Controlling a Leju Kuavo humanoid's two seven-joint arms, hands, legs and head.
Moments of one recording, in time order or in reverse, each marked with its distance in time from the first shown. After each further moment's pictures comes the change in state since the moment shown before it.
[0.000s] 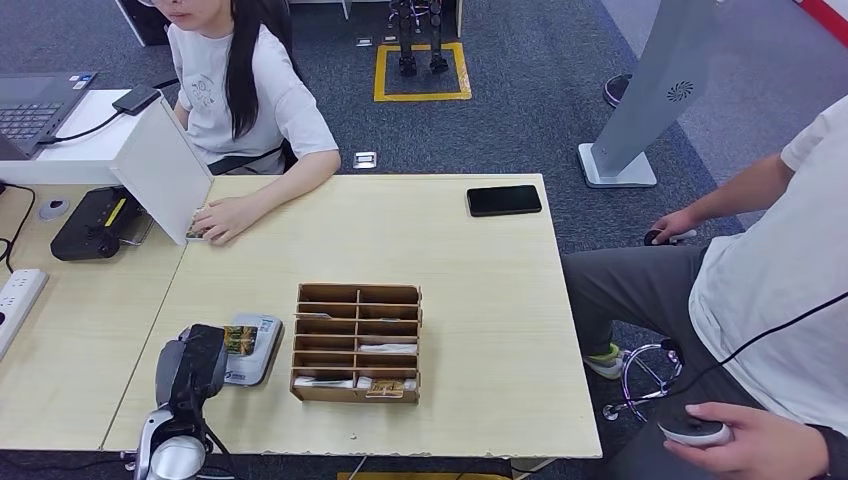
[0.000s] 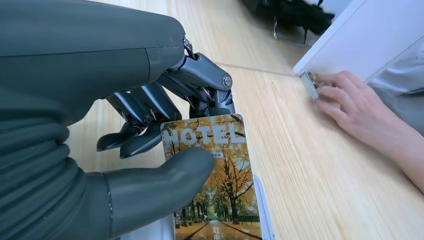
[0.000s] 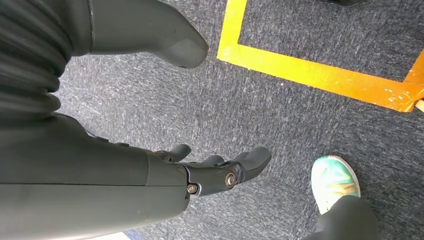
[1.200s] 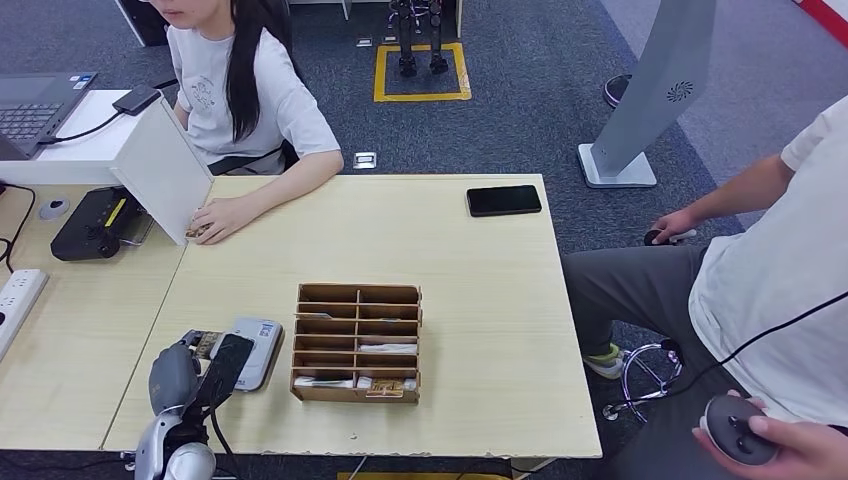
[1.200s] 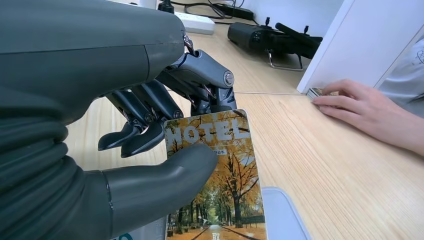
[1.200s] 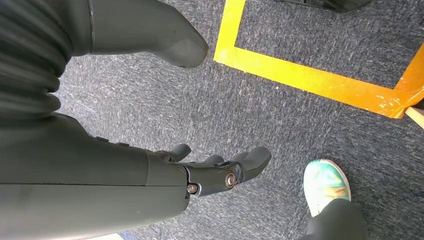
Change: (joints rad) left arm 0.002 -0.001 0.000 0.053 -0.285 0.076 0.043; right arm -0.004 0.002 0.000 0.000 0.017 0.014 -0.010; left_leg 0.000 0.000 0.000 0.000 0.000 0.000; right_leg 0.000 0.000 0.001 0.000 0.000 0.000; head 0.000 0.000
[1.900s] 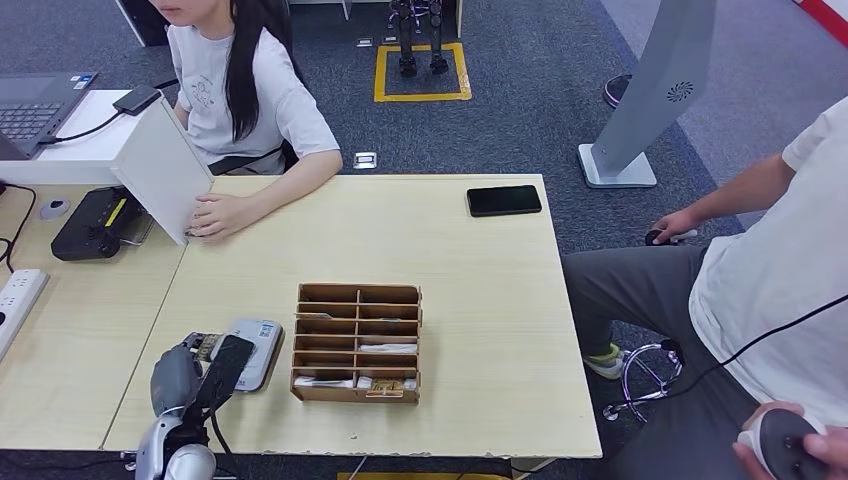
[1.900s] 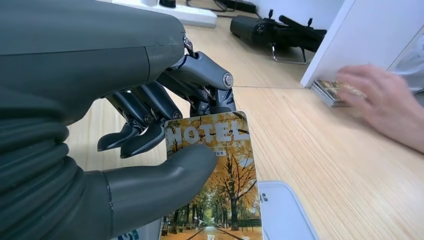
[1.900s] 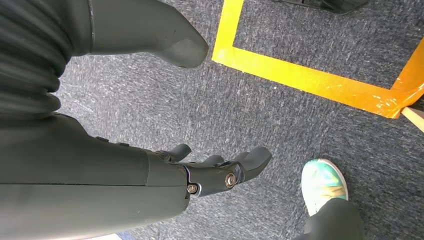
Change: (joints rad) left arm 0.003 -0.002 0.001 0.003 0.040 -0.021 -0.008; right arm 0.000 0.000 0.000 0.000 0.000 -0.001 -0.008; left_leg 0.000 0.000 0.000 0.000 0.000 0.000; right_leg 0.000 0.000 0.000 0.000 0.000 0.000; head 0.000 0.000
